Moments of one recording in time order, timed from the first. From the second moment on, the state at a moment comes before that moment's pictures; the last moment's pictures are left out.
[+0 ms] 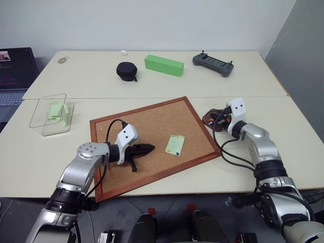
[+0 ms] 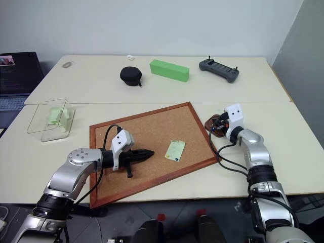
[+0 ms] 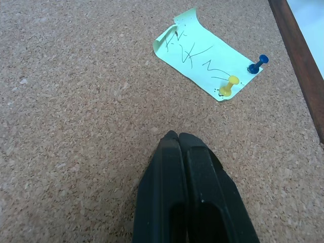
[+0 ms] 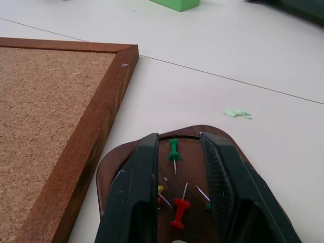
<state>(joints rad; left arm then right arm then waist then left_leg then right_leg) -0.32 0.63 -0.11 0.03 -0.27 0.38 -1.02 -0.66 -0.35 -0.05 0.53 0.14 0.19 0.55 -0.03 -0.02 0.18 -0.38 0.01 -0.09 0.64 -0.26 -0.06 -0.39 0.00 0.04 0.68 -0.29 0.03</state>
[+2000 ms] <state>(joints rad) -0.32 0.65 -0.11 0.02 -0.26 0.38 -1.04 -0.41 -0.37 0.34 0.12 0.14 0.10 0.98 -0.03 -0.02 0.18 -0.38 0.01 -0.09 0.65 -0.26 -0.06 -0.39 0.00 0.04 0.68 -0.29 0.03</state>
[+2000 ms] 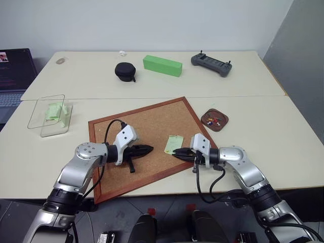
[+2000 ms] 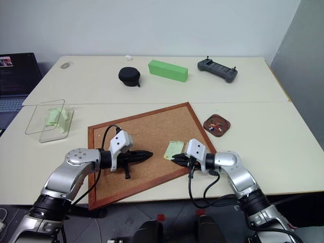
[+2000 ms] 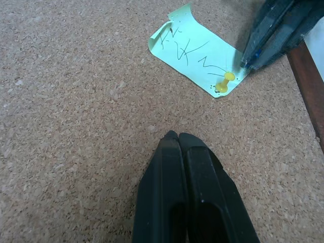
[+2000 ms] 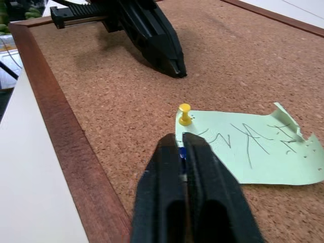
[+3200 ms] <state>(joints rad) -0.32 0.65 -0.12 0.02 -0.26 0.37 -1.04 -0.42 -0.35 0.22 0.01 0.24 0.23 0.91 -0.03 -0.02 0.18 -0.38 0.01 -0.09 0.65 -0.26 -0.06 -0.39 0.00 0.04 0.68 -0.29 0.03</state>
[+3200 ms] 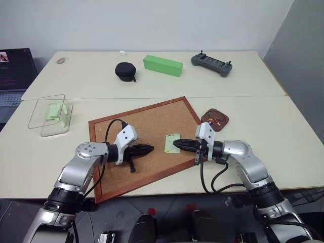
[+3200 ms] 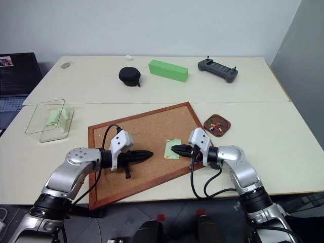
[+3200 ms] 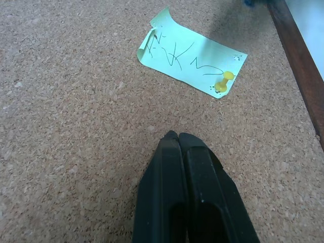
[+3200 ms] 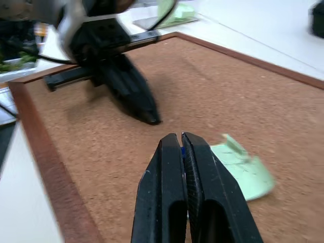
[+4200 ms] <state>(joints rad) -0.33 0.65 -0.12 0.05 -0.26 0.34 -1.06 -0.71 -0.38 -0.06 0.56 0.20 0.36 0.52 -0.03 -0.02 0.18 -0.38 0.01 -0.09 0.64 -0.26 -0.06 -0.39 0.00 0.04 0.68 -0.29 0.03</state>
